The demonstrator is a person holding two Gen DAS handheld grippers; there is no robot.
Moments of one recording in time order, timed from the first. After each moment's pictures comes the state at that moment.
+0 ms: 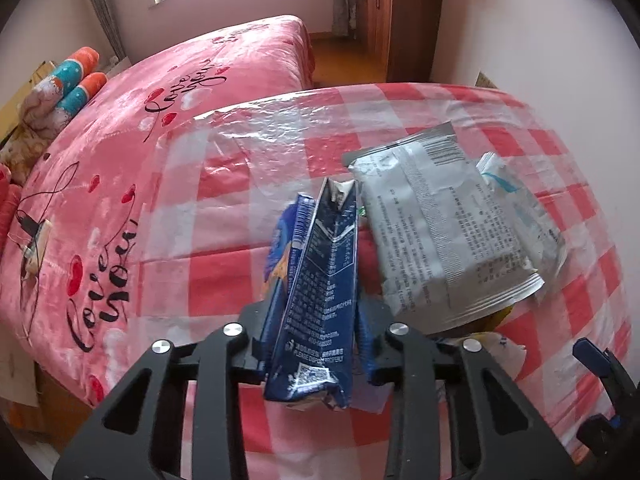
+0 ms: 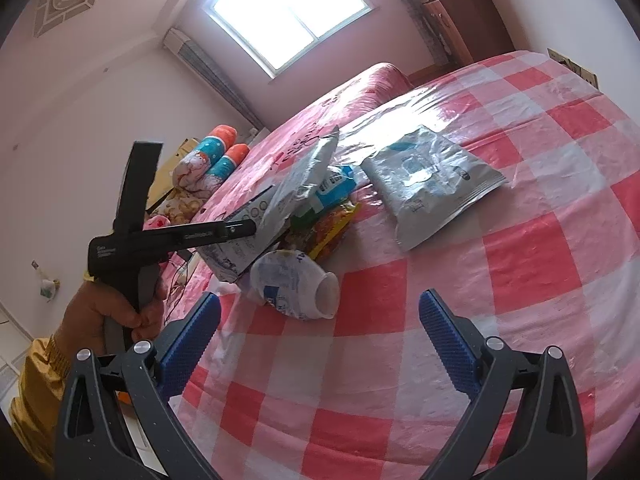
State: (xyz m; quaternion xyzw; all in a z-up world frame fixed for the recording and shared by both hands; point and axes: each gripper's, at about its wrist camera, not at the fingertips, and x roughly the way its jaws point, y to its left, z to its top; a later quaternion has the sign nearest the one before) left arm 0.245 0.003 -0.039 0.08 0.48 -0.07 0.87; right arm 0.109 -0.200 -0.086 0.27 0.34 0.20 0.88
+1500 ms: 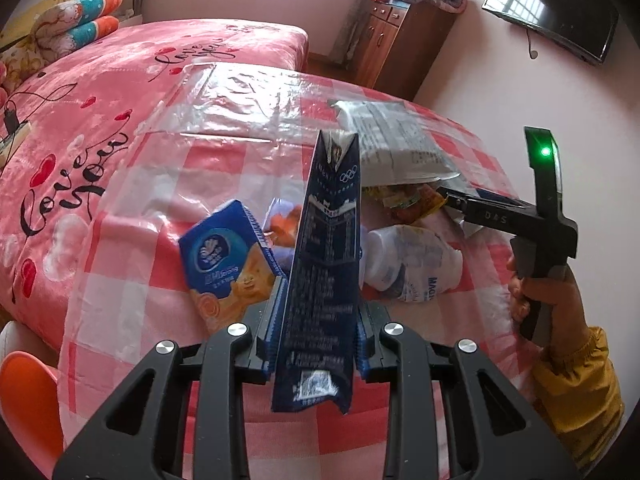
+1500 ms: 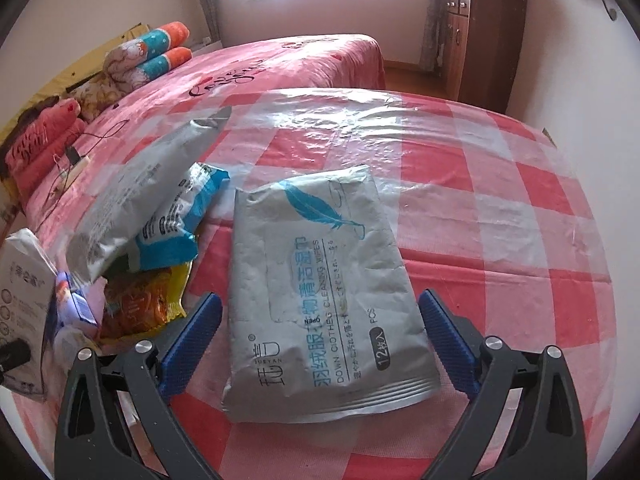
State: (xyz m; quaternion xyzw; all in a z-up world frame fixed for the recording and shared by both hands) left arm 0.128 0.049 -0.060 -0.08 0.46 -0.12 0.88; right arm 0.250 -0.195 -0.104 0.00 0.44 0.10 0.89
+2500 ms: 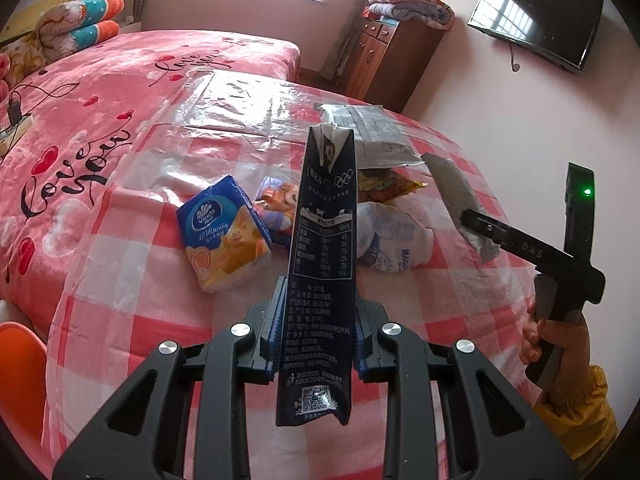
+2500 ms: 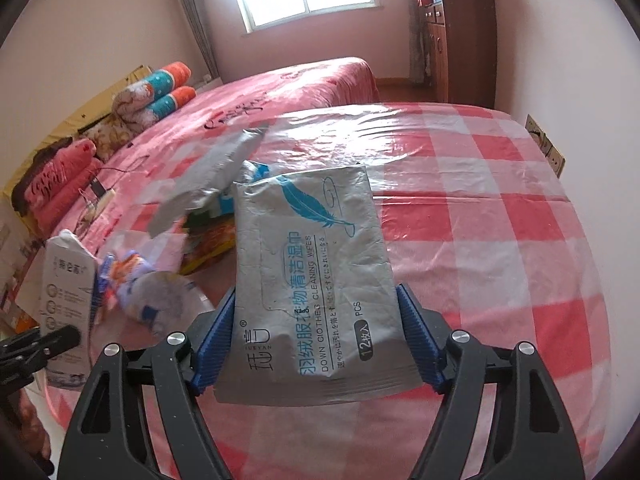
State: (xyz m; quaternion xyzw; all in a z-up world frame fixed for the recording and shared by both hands) left arm 0.078 0.055 -0.054 -0.10 0.42 -0.14 0.89; right arm 0.145 -0.211 -0.077 0.07 0.39 0.11 0.91
